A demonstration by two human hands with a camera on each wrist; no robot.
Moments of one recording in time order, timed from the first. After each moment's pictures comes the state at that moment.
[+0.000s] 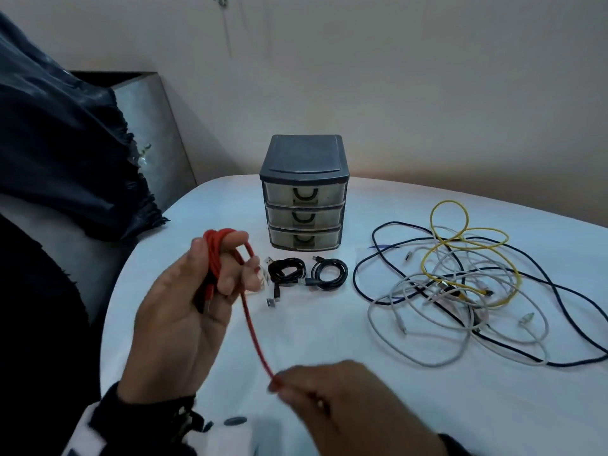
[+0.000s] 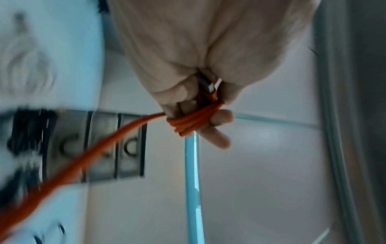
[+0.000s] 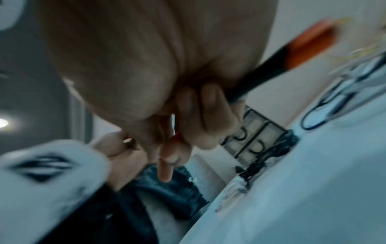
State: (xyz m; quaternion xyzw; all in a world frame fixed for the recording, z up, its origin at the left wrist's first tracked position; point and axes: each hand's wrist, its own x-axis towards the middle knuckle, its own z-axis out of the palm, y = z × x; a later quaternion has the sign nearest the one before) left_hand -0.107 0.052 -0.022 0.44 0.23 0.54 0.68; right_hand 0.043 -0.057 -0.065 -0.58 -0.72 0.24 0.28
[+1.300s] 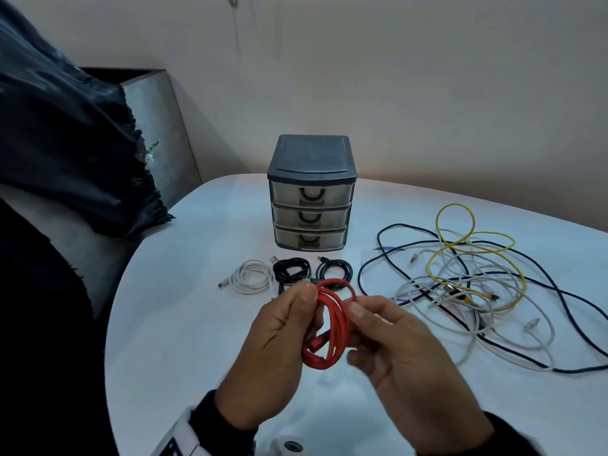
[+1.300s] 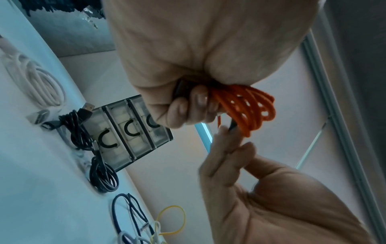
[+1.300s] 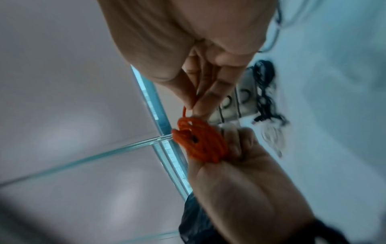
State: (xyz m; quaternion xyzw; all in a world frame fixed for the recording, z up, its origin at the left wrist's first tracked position) left_hand -0.068 0.024 -0.056 0.63 0.30 0.41 0.59; right_hand 0.064 -0.044 -0.039 -0.46 -0.21 0.58 0.64
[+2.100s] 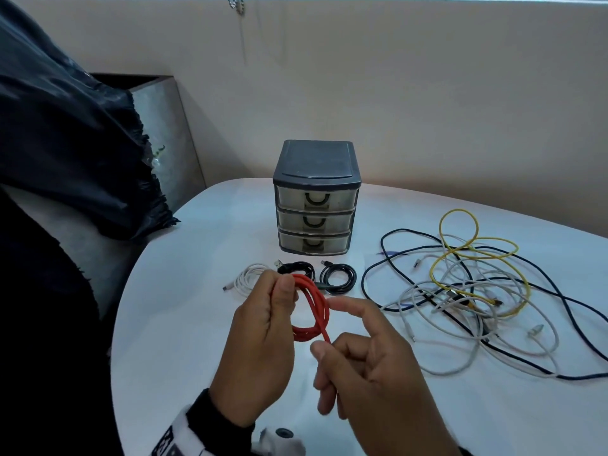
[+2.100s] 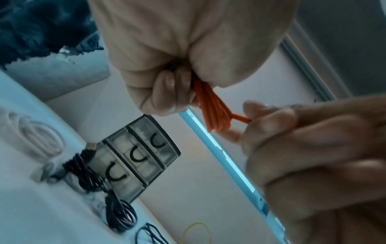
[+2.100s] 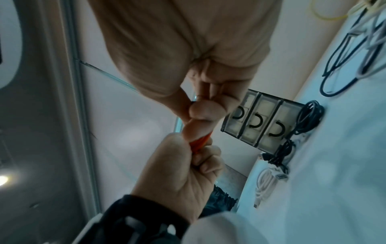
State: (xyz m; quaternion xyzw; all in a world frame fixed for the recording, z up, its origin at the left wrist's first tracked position) left_hand -0.077 0.032 -0.050 0.67 0.42 0.44 0.43; right_hand 0.036 -0.055 -0.038 -0.58 -0.43 0.44 0.53
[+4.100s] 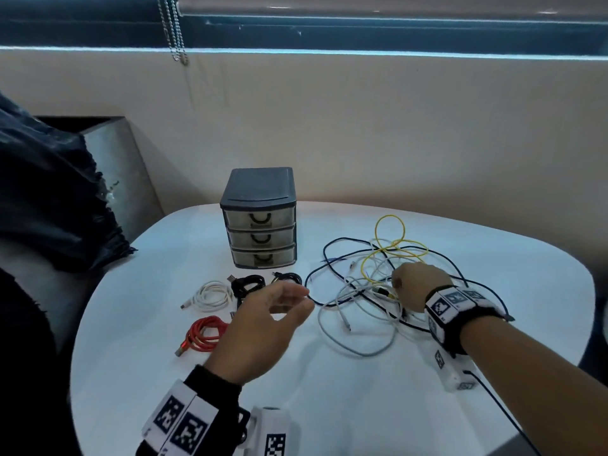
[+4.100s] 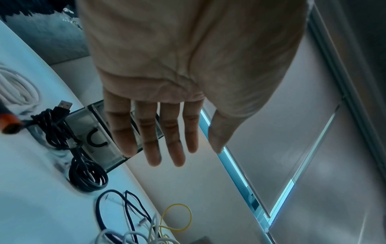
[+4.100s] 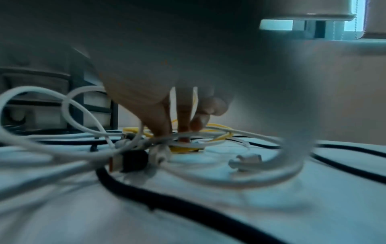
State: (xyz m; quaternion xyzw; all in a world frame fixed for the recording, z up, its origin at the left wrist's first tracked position) left_hand -0.035 0.016 -0.032 0.73 0.40 0.28 0.48; right_hand 0.269 -0.016 -0.066 -0.86 -0.49 0.07 -0.09
